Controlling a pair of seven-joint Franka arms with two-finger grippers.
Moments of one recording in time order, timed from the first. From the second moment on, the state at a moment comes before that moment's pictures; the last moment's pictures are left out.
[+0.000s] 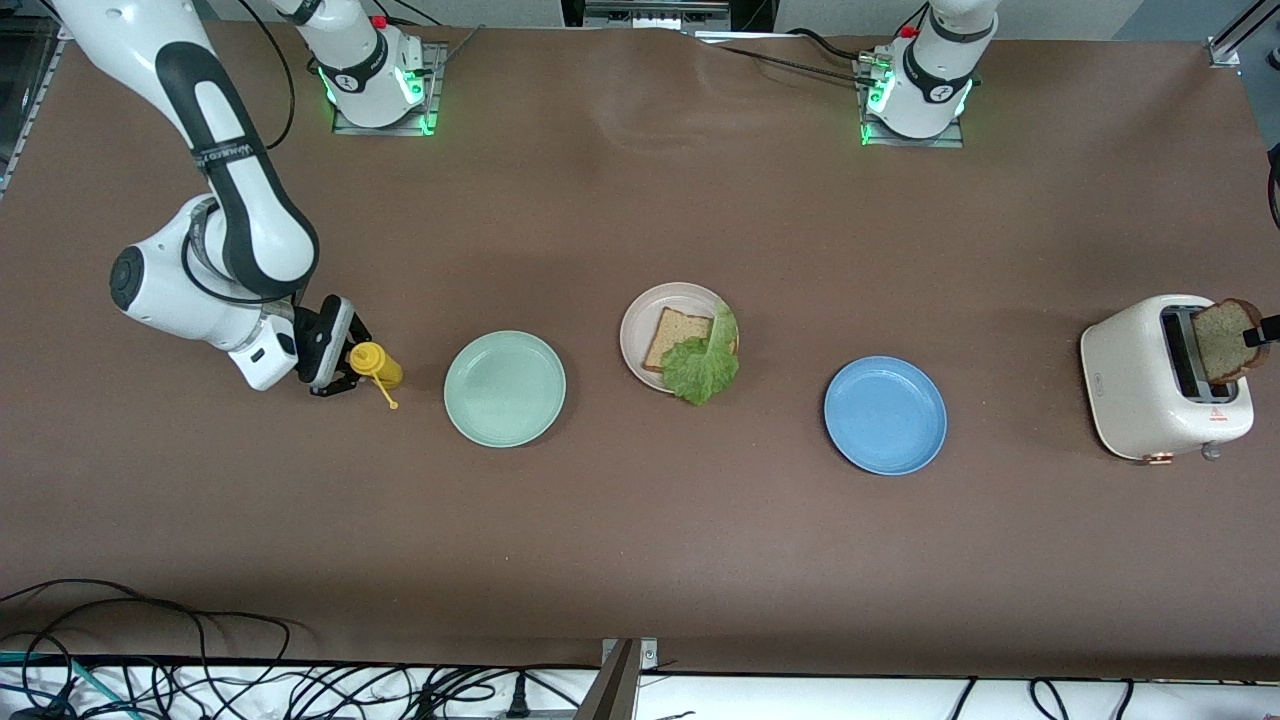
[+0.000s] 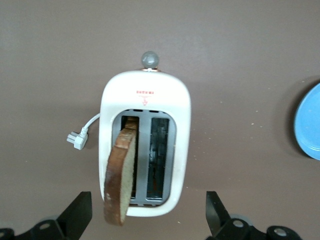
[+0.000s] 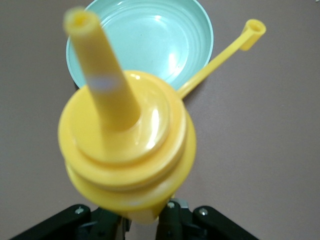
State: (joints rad) left arm 0.68 0.42 -0.26 -1.44 0.10 1.72 0.32; right arm 0.05 0.39 0.02 -2.09 0.65 2.42 -1.80
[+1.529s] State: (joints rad) left arm 0.74 0.40 -0.31 -1.52 0.16 1.78 0.34; right arm 0.03 0.42 -0.02 -2.07 0.72 2.42 -1.84
